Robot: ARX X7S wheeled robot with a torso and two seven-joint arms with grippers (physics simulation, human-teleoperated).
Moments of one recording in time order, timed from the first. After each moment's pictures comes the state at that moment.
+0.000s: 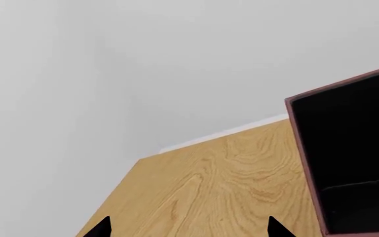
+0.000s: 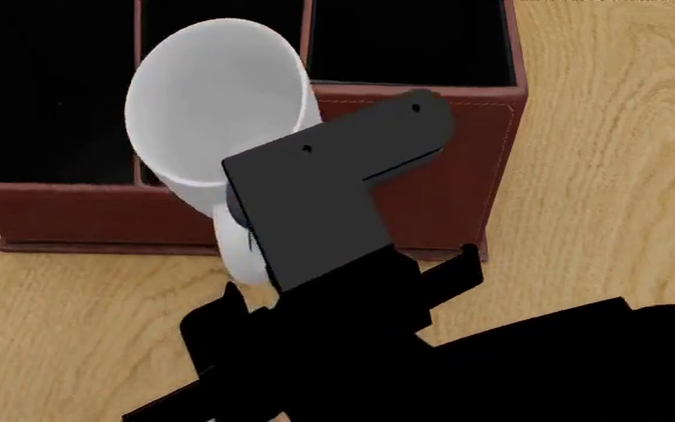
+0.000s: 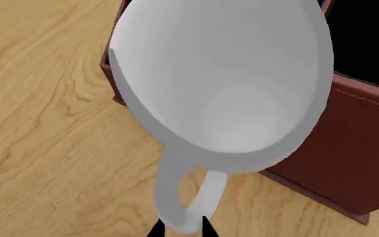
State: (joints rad) left arm 0.02 -1.13 -0.39 0.87 -0.99 -0.70 -0.84; right arm 1.61 0.73 -1.19 -0.59 2.16 0.58 1.09
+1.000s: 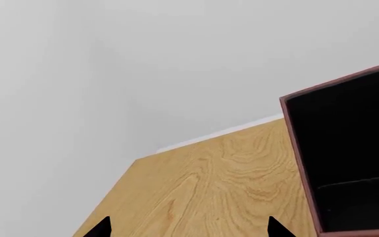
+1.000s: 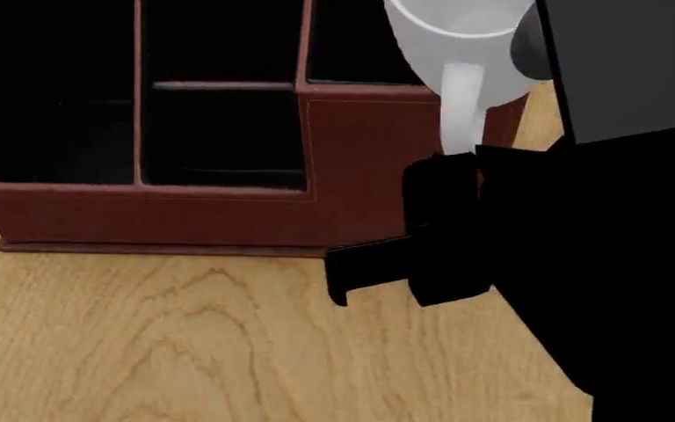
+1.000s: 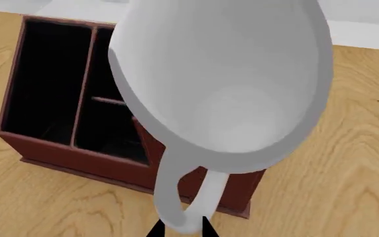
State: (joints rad) left arm 0.00 -1.13 -0.35 0.86 -0.97 -0.69 -0.84; right arm 1.74 1.02 -1.08 -0.52 2.24 0.65 1.08
